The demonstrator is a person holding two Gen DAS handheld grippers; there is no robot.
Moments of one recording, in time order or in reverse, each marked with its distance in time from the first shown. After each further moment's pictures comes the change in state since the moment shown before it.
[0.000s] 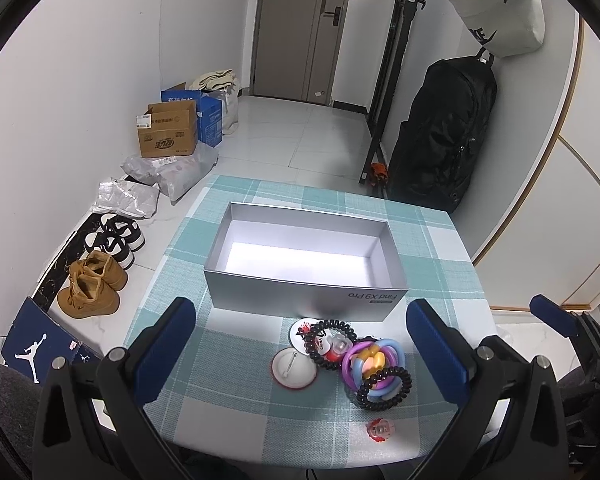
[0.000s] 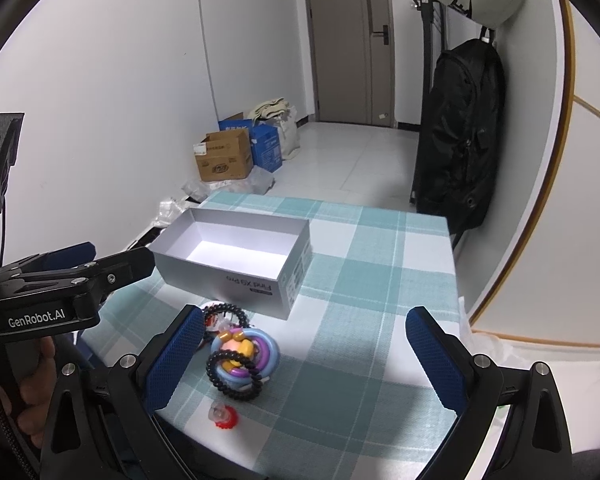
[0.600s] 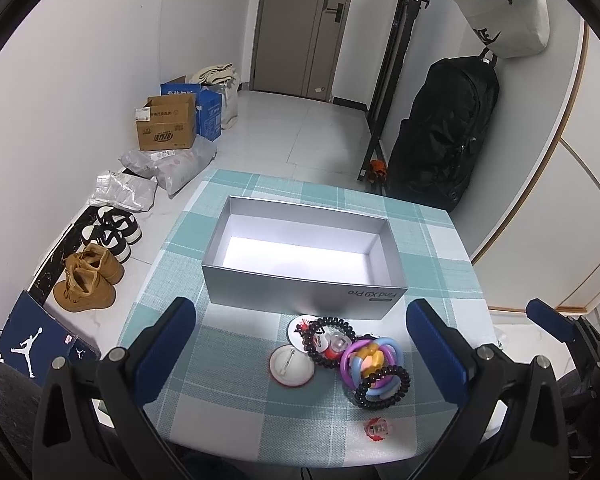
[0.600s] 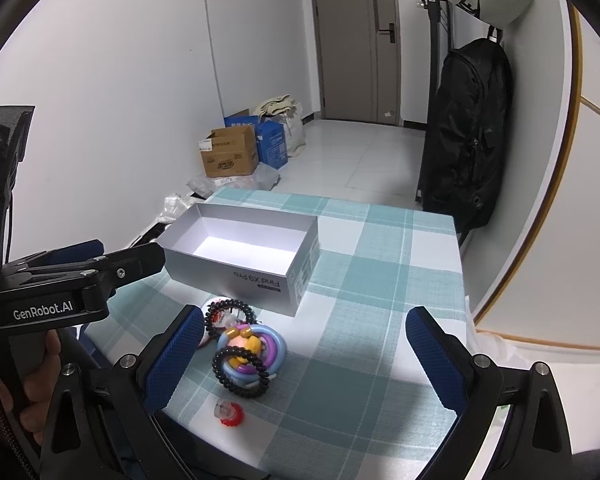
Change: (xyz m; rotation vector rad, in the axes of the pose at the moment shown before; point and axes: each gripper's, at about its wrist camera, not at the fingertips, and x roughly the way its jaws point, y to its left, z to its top) left arm 0.002 0.002 0.000 -0.020 0.020 -0.013; right arm 0.001 0.005 -0.002 -0.013 0.008 0.012
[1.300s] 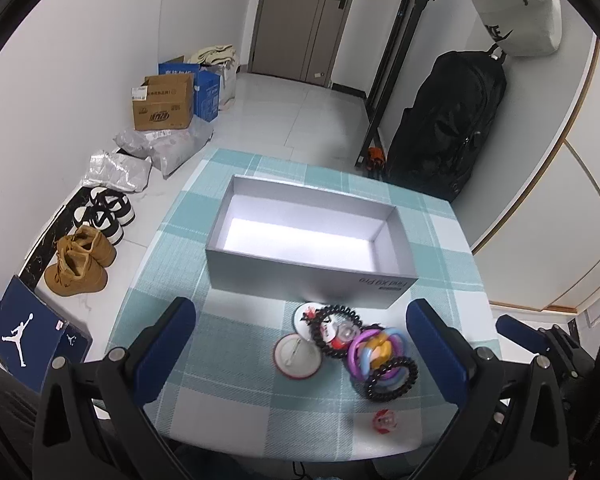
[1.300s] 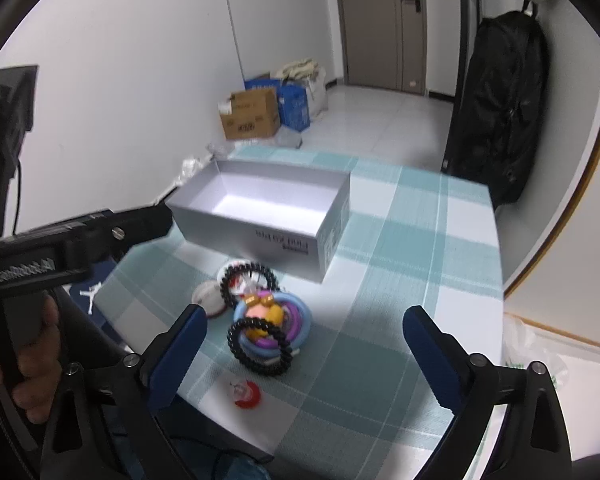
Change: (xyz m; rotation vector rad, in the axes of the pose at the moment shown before) left arm 0.011 0.018 -0.001 -0.038 0.068 -0.035; right arm 0.032 0.012 -0.012 -0.037 0.153 0.073
